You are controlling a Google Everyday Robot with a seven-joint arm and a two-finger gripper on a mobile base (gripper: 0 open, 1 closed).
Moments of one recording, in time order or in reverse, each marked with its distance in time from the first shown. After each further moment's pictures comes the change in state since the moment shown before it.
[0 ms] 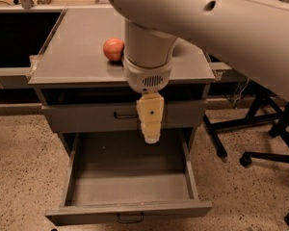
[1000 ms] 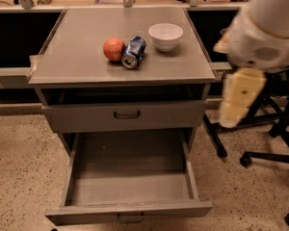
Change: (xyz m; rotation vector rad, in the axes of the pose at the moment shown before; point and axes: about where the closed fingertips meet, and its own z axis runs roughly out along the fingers) arm 0.152 0.033 -0.086 0.118 -0.042 0.332
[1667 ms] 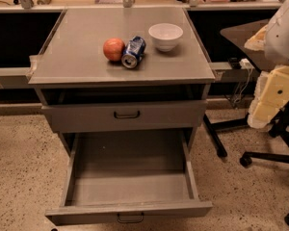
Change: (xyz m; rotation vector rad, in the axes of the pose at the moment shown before) arm 0.043 0.003 -0.023 0.033 -0.022 0.095
